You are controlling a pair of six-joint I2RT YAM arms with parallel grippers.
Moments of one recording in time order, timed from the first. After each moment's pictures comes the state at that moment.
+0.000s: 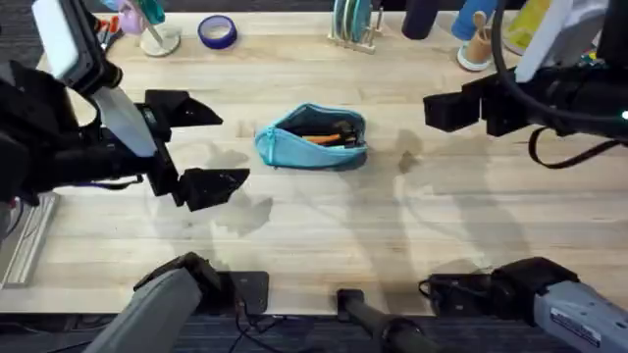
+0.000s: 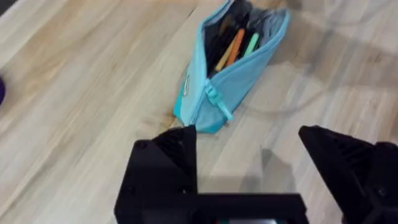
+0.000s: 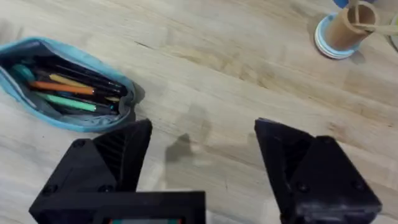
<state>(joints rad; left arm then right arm) 0.54 1.10 0.87 -1.29 0.96 1.52 0.25 0.96 0.93 -0.74 -0.02 -0.07</state>
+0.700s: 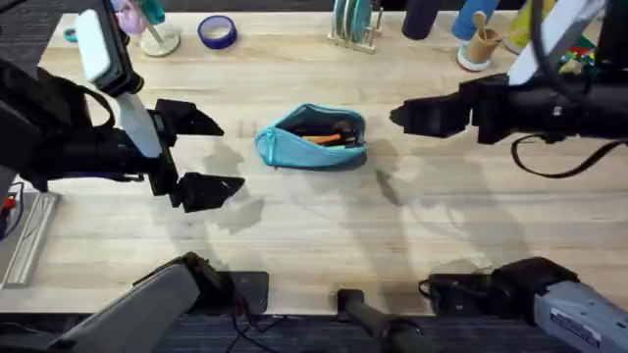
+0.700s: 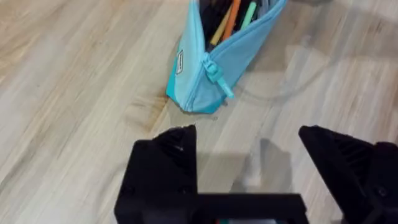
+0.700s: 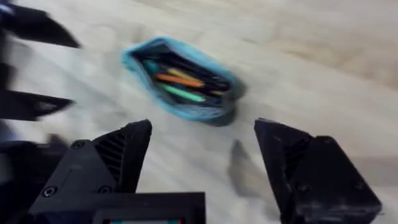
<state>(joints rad) 0.54 1.23 0.87 -1.29 0.86 1.62 0.25 0.96 0.93 -0.75 -0.45 0.11</state>
